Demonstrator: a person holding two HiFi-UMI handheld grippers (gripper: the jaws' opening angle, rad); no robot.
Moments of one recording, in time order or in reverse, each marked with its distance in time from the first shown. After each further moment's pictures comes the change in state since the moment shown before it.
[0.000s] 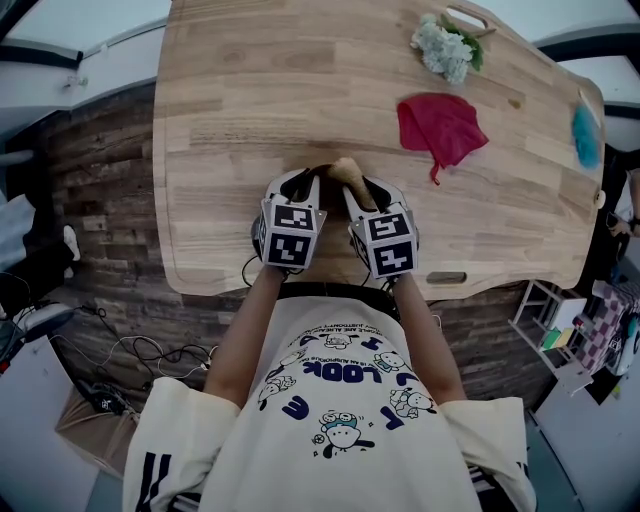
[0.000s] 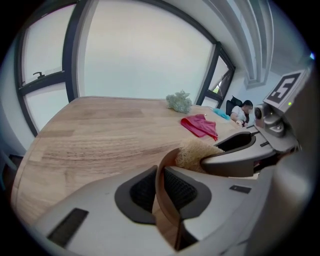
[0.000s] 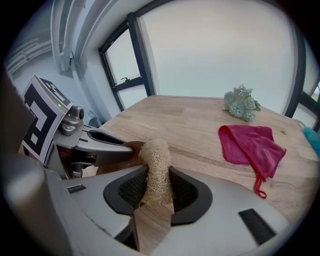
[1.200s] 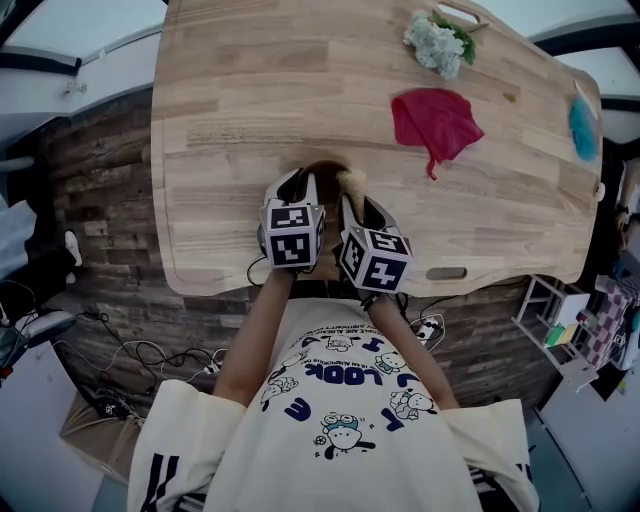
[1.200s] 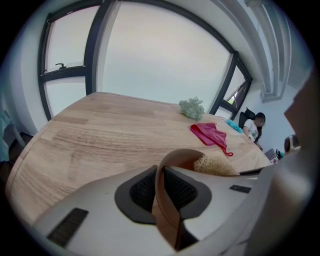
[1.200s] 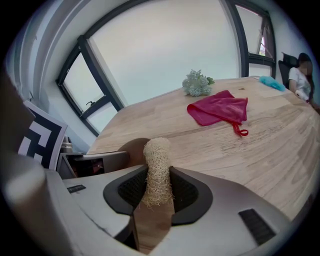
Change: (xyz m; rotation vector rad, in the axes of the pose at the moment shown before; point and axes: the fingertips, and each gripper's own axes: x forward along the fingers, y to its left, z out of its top) left arm -0.005 0.005 -0.003 -0.175 -0.048 0.096; right arm -0.022 0.003 -0.030 0.484 -0.076 -0.170
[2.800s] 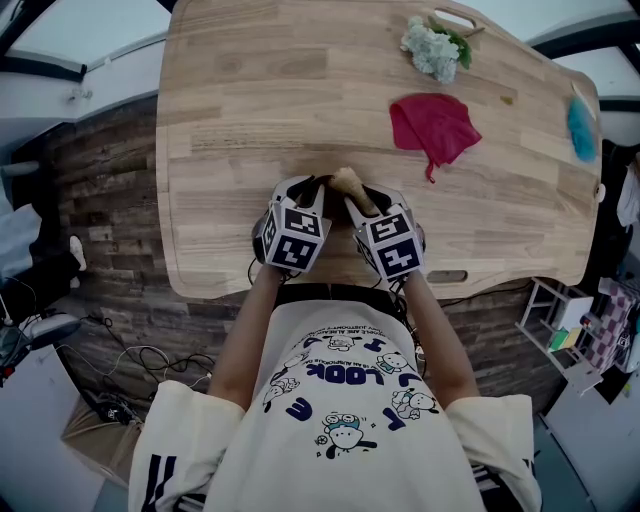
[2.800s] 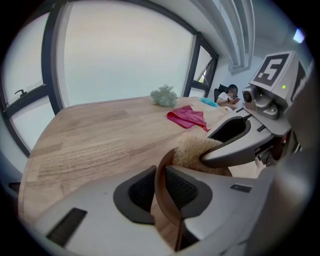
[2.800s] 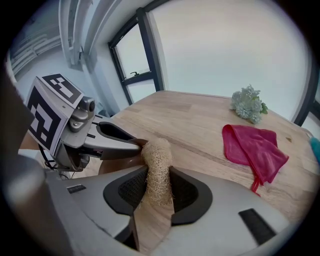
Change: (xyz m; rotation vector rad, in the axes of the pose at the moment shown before) left arm 0.002 -0.026 -0.007 0.360 0.088 -0.144; right arm 0.009 0.010 0.014 -0.569 0.144 0.237
